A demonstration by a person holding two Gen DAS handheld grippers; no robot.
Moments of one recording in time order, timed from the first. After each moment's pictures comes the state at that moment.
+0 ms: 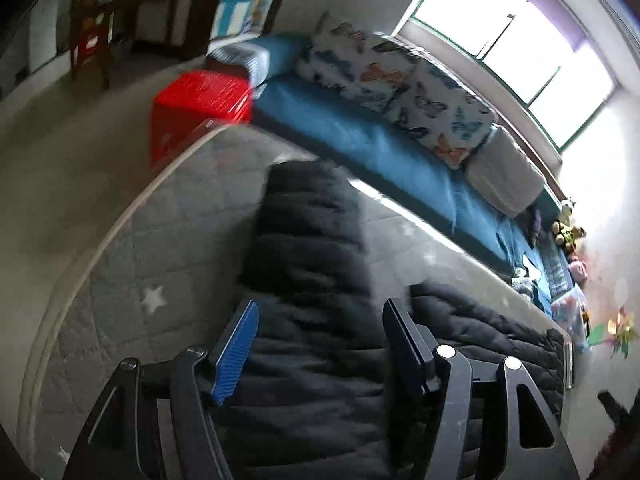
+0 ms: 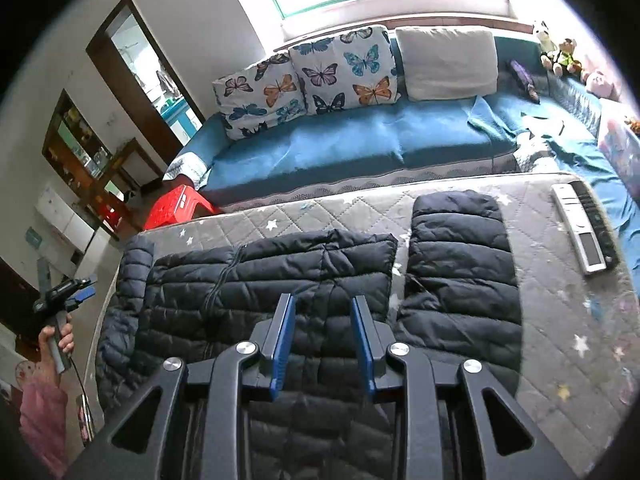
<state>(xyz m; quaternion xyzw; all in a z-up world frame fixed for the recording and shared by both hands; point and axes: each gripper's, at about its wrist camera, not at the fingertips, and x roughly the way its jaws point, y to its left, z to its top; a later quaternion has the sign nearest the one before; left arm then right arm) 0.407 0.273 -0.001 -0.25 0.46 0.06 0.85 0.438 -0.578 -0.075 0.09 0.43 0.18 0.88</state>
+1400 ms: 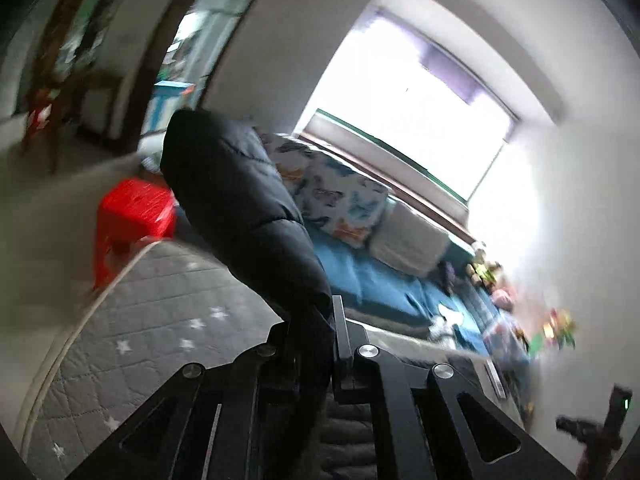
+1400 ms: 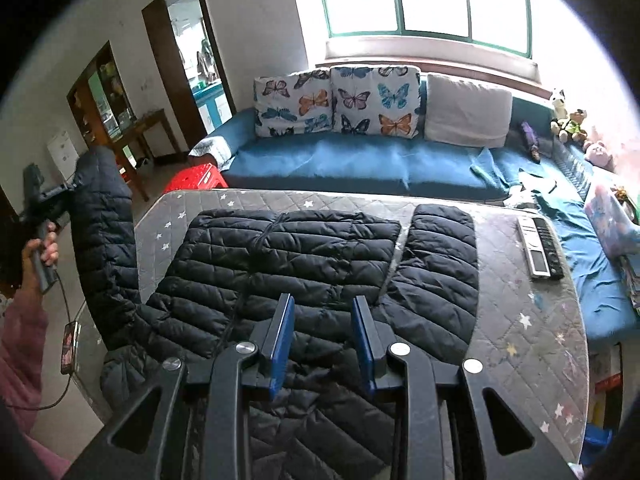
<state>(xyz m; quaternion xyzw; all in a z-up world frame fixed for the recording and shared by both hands) 0.244 0.209 0.144 -0.21 0.25 -0.06 0.94 0.296 -0.575 -0.021 0.00 0.37 0.20 0.91</state>
